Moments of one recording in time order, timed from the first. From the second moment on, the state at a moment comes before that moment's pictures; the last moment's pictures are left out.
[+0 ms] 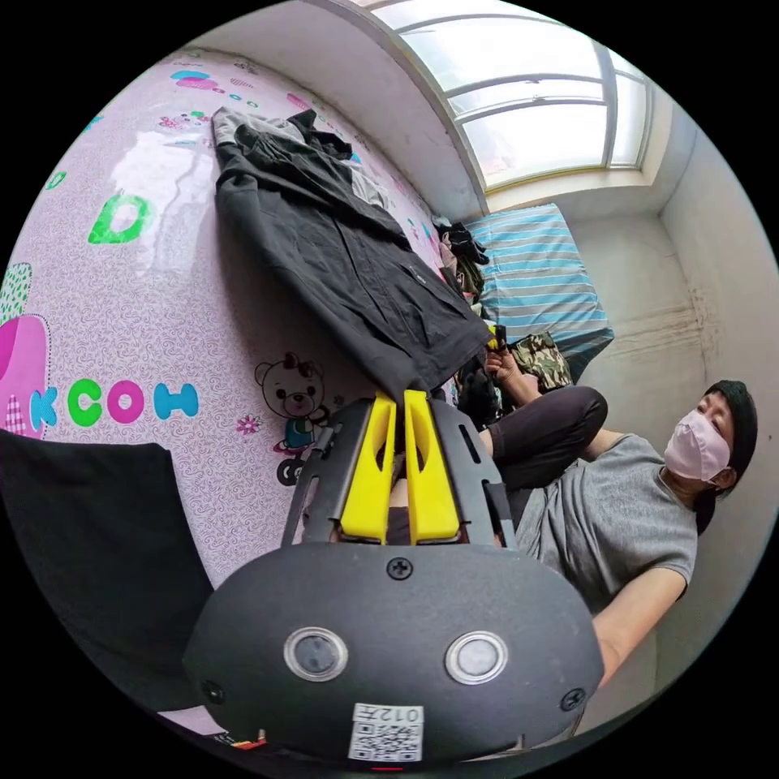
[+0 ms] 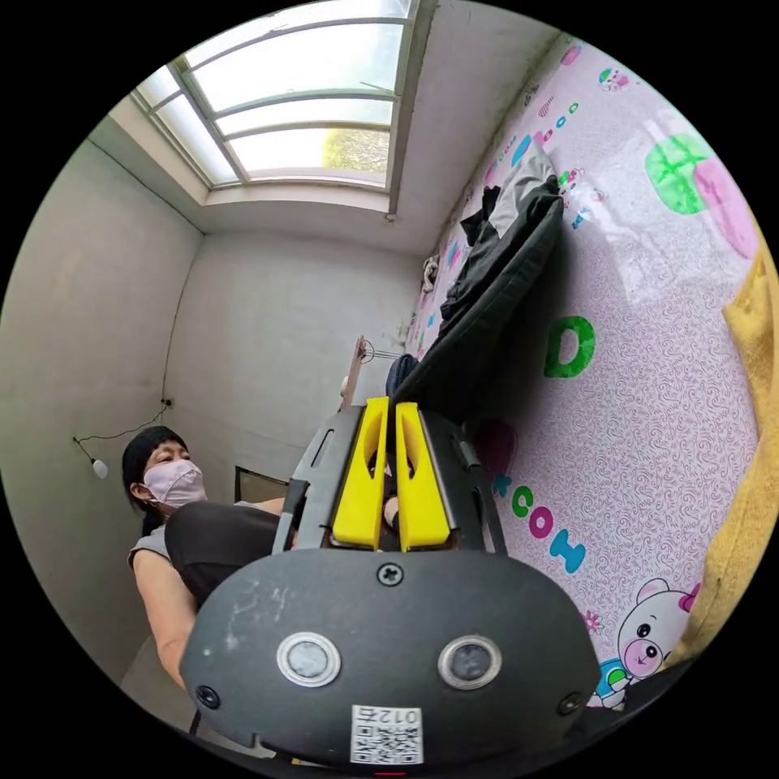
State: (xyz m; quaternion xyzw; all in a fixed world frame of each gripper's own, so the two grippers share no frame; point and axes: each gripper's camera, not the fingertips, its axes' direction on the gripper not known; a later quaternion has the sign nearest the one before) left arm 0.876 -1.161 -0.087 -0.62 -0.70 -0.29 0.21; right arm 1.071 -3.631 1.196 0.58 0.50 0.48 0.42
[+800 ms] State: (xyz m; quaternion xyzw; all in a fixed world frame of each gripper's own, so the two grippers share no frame) left arm 1.048 -1.110 0.083 -0.59 -0.67 -0.11 0.43; right arm 1.095 -3.886 1.352 0.60 0.56 0.24 0.51
